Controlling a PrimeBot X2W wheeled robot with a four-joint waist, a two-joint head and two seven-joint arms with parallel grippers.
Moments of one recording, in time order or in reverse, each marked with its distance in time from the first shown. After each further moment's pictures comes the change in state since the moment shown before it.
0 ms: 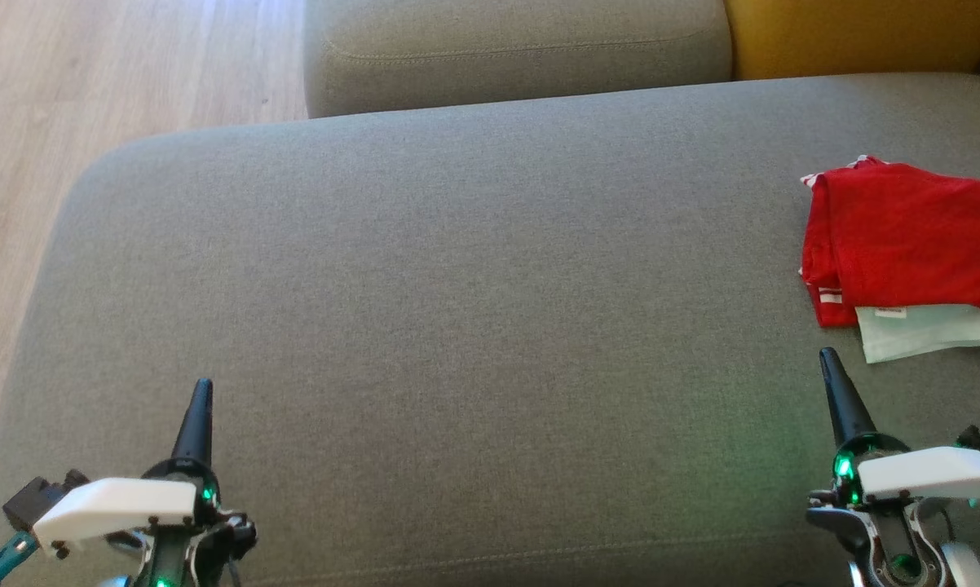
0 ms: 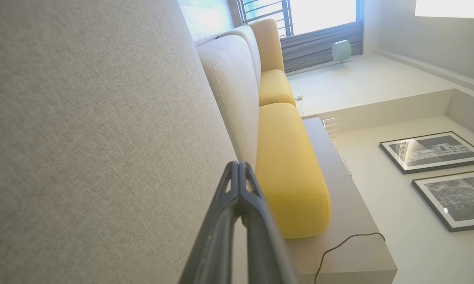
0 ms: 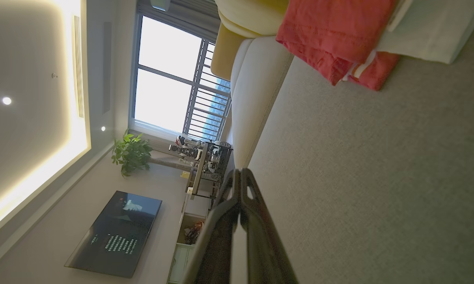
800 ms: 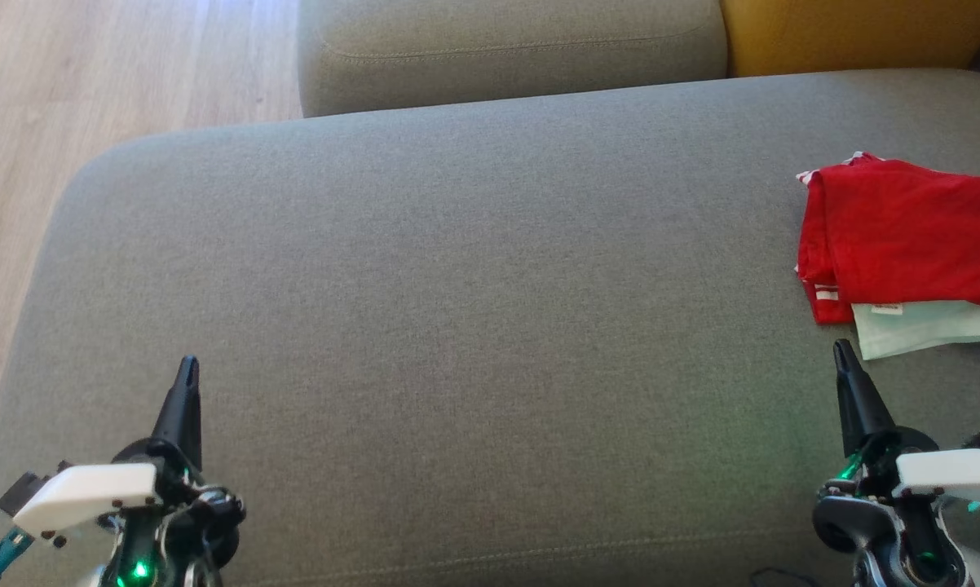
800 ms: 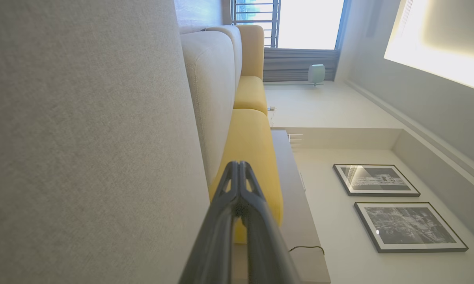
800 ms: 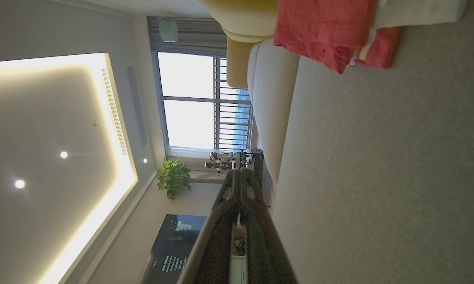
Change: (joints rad) left arm -0.045 -0.001 0.041 0.010 -0.255 -0.010 0.073; right arm -0.001 0.001 -0.022 -0.021 0.295 0.000 0.070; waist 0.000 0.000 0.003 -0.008
